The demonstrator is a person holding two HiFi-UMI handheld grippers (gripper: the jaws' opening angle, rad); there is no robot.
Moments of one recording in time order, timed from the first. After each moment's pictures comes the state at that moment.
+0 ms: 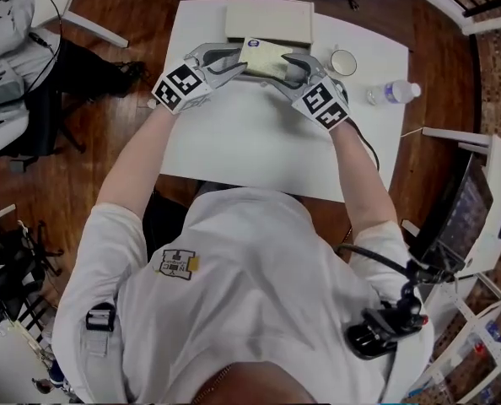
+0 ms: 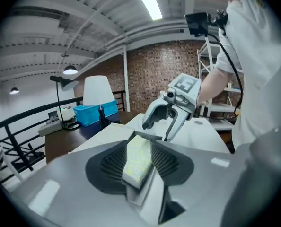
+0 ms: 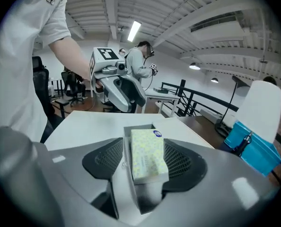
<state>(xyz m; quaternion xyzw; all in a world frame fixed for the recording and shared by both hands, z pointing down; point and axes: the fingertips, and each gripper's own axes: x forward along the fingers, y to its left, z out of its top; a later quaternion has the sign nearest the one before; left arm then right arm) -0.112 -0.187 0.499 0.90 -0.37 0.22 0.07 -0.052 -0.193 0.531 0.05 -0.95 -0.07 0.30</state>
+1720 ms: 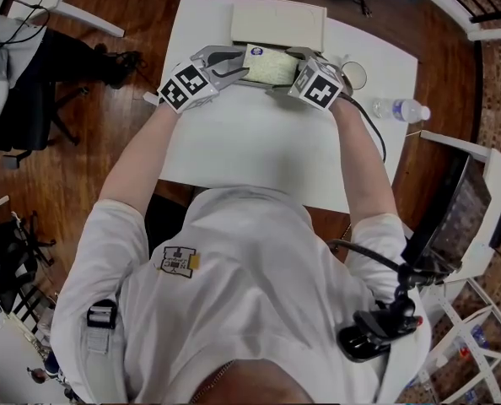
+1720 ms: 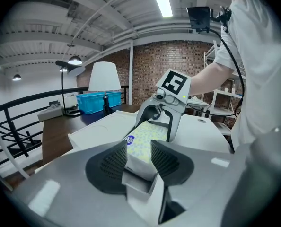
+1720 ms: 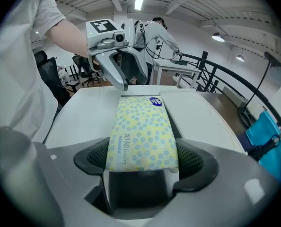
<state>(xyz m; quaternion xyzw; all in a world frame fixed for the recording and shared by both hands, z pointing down) -0.135 -0.196 0.551 0.90 -0.36 0.23 0.11 -0.071 -0.214 0.604 -0.06 -0.87 -0.06 0.48</state>
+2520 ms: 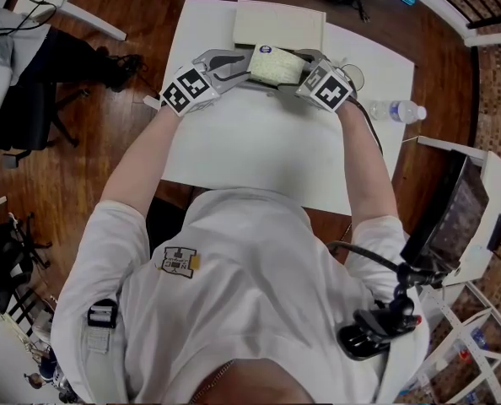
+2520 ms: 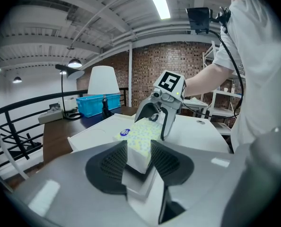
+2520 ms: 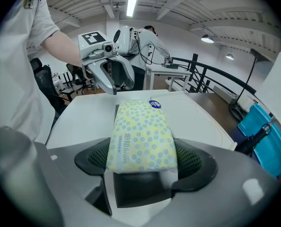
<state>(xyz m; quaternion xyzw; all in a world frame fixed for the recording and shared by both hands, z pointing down) -0.131 -0.196 0.548 0.90 -0.36 0.23 0.10 -0.061 -0.233 0.591 -0.03 -0.89 -0.03 0.45</state>
